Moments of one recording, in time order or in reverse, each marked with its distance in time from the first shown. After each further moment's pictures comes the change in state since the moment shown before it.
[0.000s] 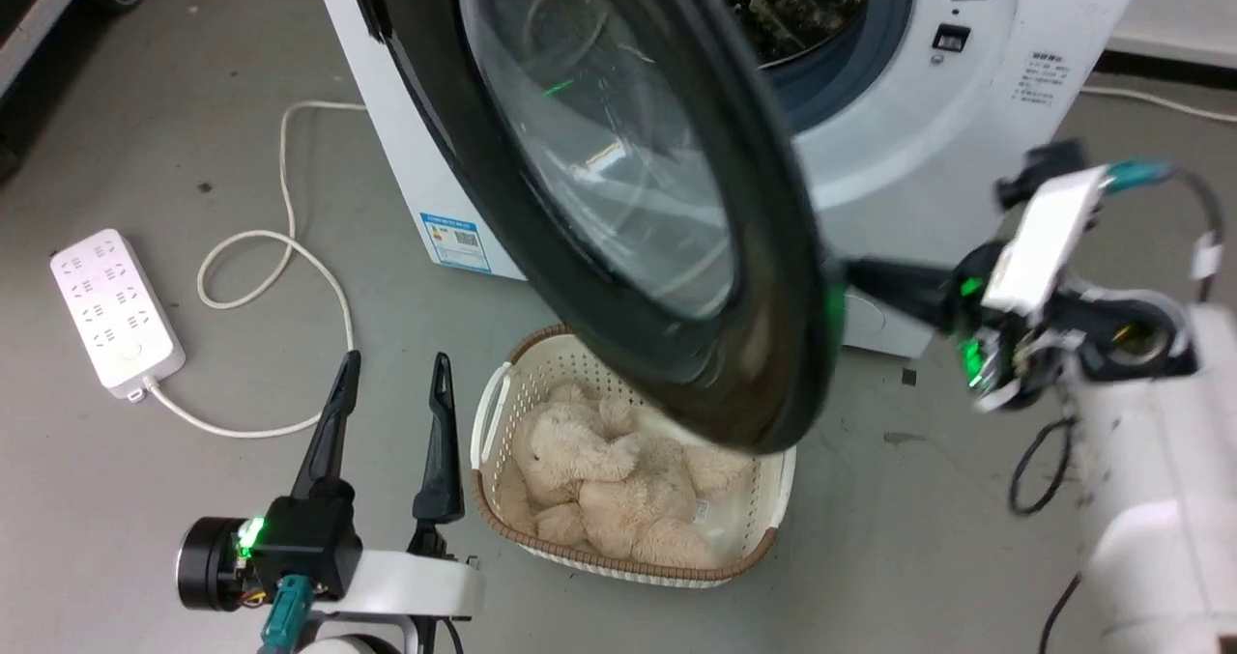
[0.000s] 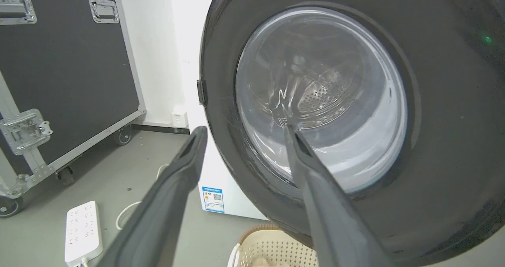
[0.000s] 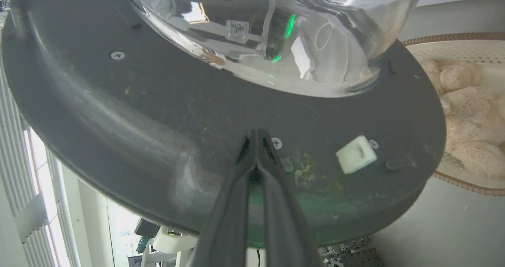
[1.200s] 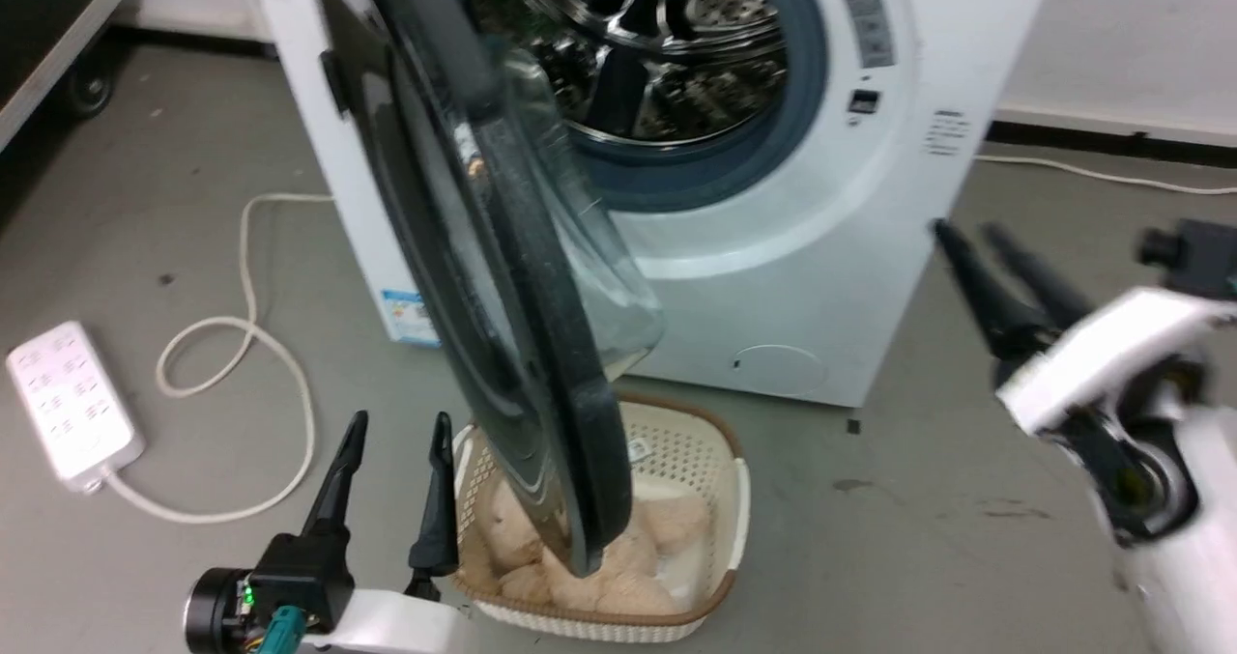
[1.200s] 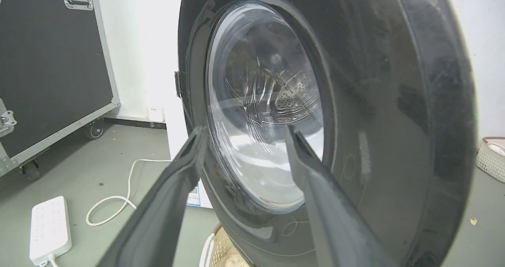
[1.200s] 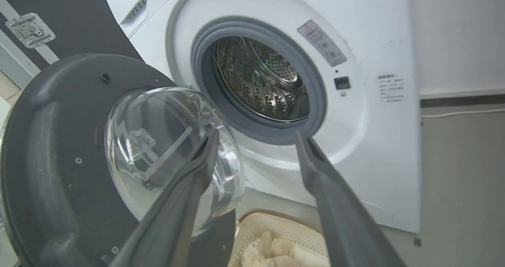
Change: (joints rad) left arm 0.062 0.003 0.014 0.061 -0.052 -0.061 0.000; right arm 0.313 -0.238 0.373 -0.402 -0.282 0.000 -0.915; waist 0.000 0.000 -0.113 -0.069
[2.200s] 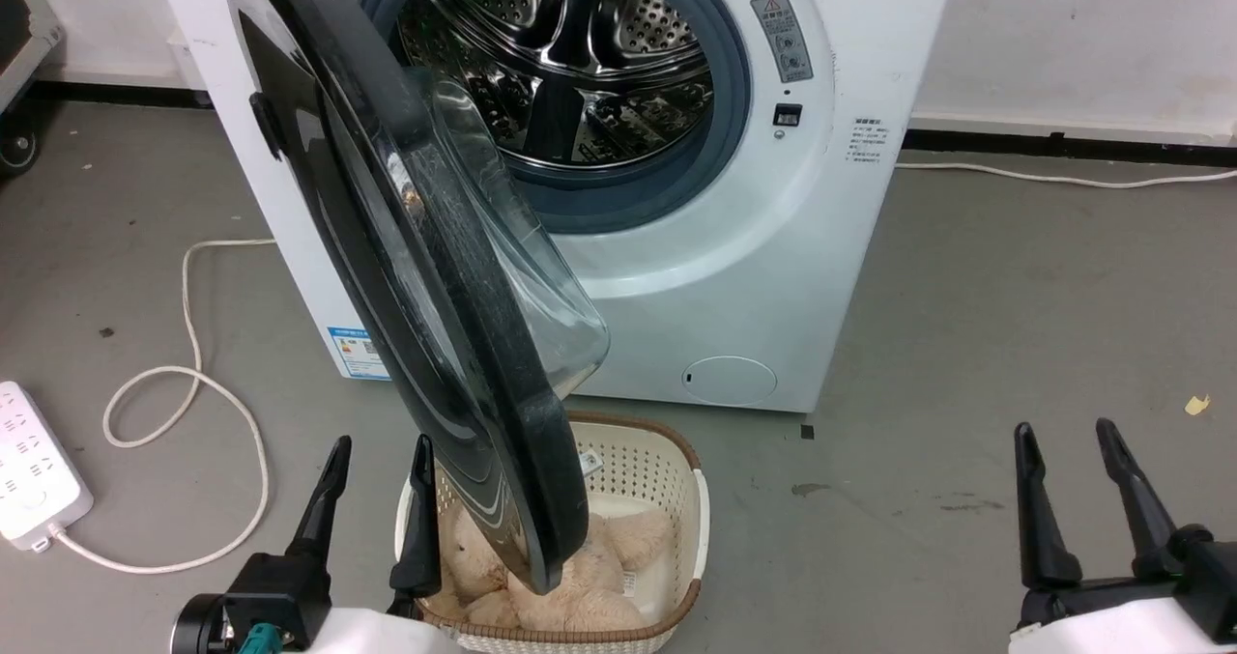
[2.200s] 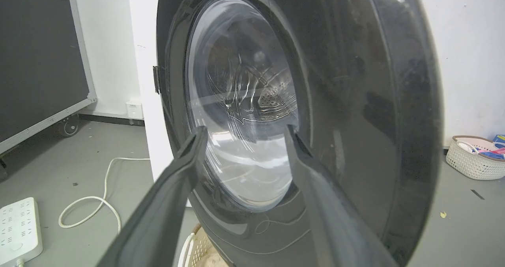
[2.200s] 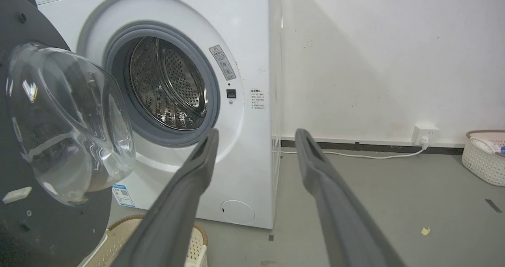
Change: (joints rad) left arm 0.034 0.022 0.017 0.005 -0.060 -0.014 0.000; right arm 0.556 0.242 -0.284 -0.347 -0.759 -0.001 -0.359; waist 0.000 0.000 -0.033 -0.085
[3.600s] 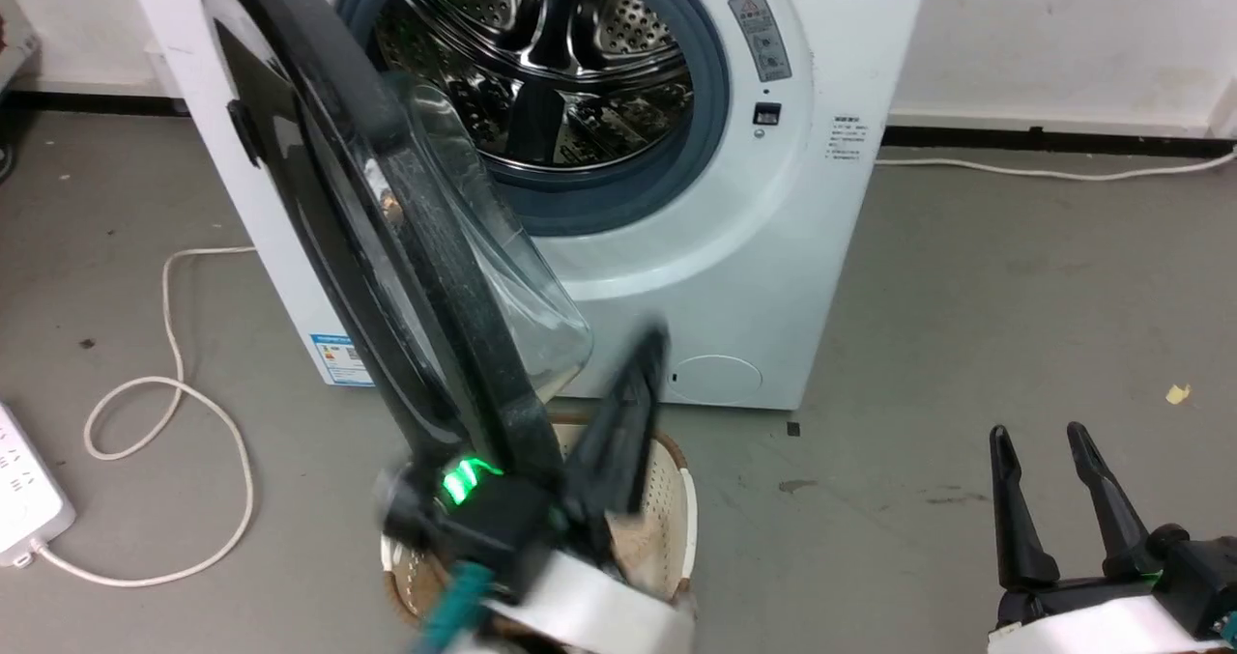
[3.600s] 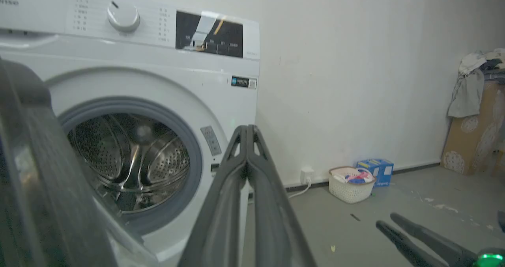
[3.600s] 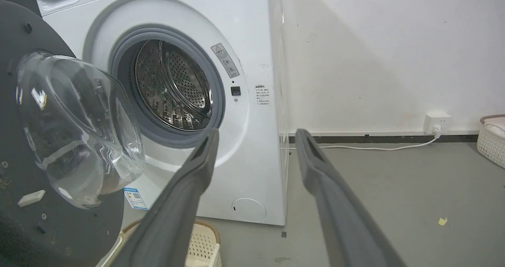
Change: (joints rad) left arm -0.198 -0.033 -0.393 -0.304 -0.020 0.103 0.162; right arm -0.016 0.002 0.034 0.051 0.053 0.000 -0.024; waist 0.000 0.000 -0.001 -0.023
